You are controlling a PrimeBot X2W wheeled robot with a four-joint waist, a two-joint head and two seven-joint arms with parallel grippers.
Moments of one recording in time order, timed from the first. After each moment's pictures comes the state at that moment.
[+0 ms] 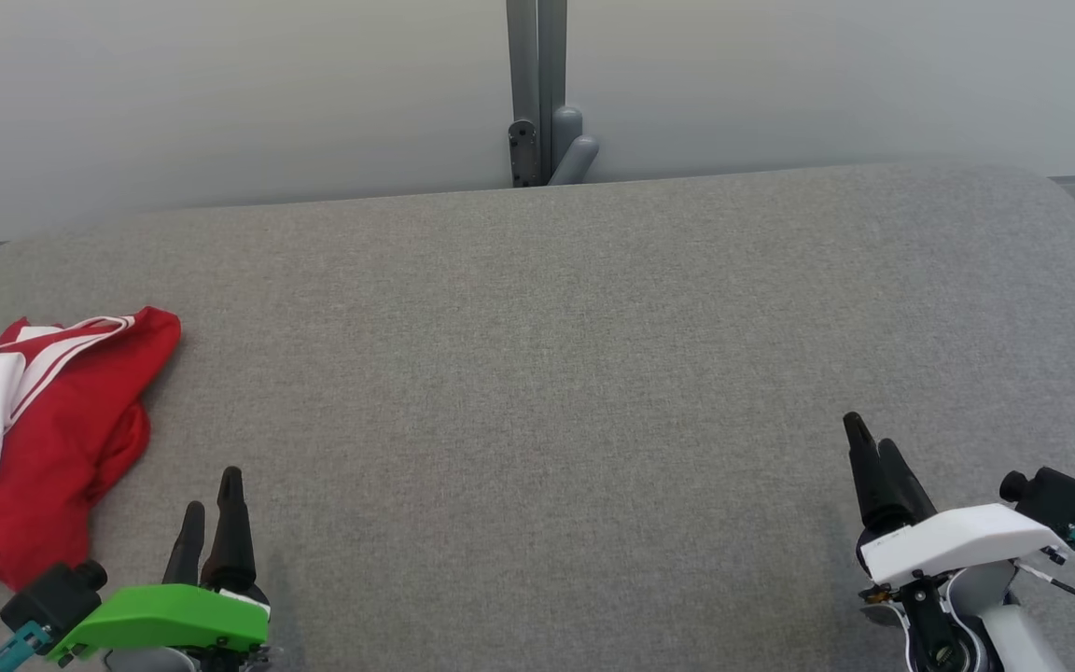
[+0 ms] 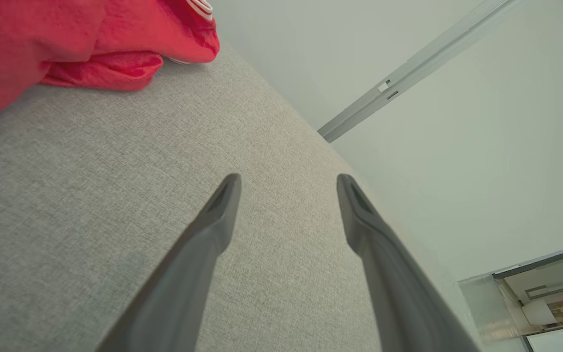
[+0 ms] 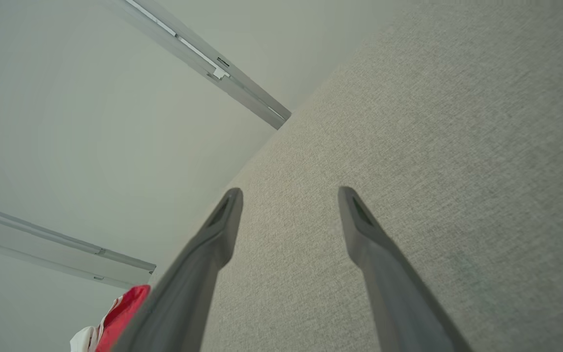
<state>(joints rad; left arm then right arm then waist) -0.06 0.04 0.07 0.32 -0.88 -0.12 -0.05 -0.11 -0.08 0.03 0.31 0.94 0.13 -0.07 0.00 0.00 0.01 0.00</state>
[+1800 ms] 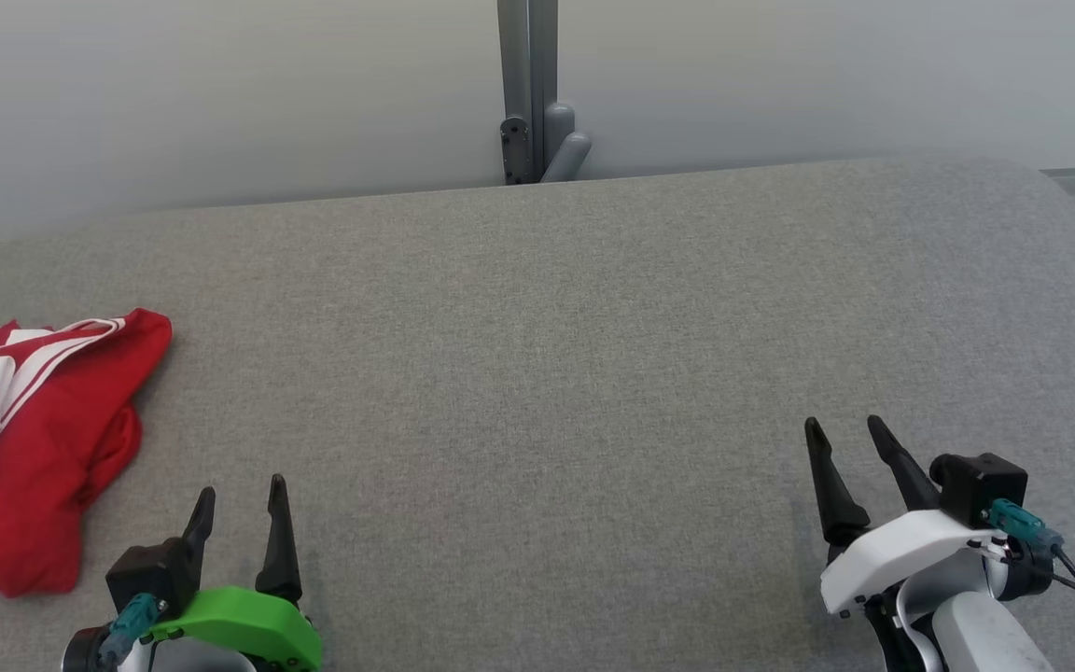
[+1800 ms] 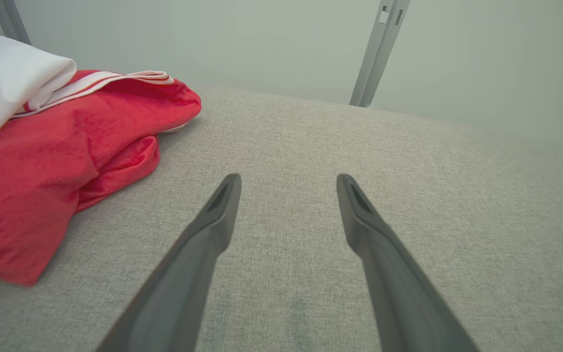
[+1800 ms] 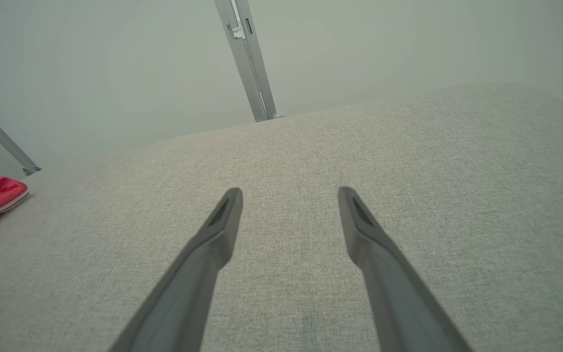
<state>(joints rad) -0.07 0.05 -0.01 0.39 -0.26 -0.05 -0.20 -0.15 -0.09 0.08 0.39 0.32 0.13 -0.20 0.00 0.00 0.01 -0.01</state>
